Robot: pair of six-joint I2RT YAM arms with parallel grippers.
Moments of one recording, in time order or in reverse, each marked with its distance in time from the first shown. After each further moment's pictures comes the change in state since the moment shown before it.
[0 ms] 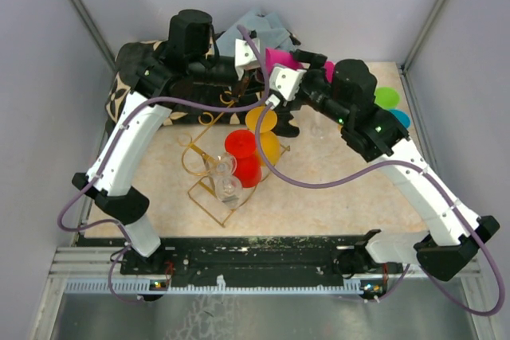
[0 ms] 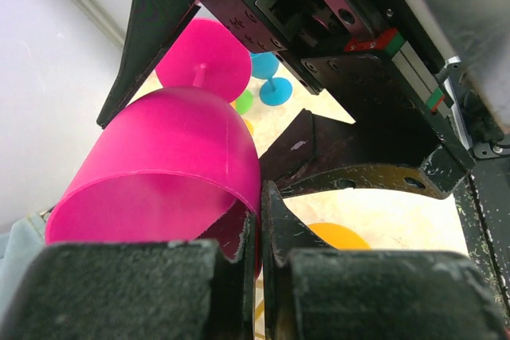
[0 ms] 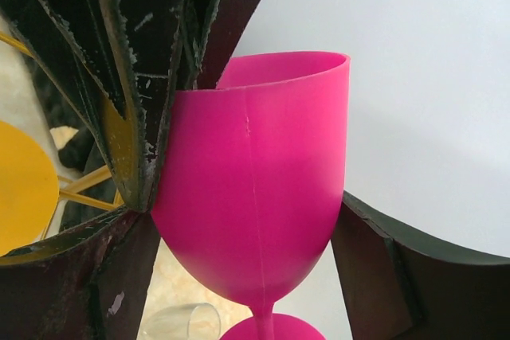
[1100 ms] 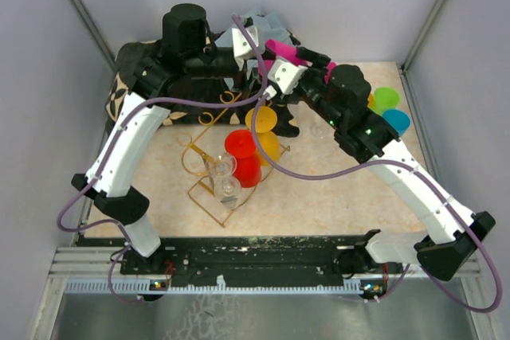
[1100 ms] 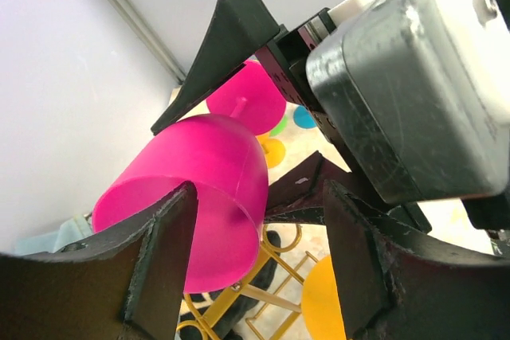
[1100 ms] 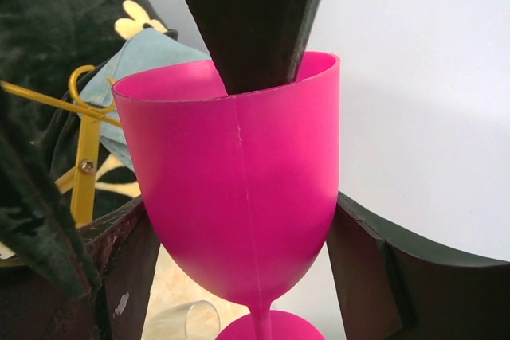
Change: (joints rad) left arm -0.010 0.000 0.023 0.099 -0.071 -0.075; right arm 0.011 -0.002 -0.099 0.179 0.159 0.044
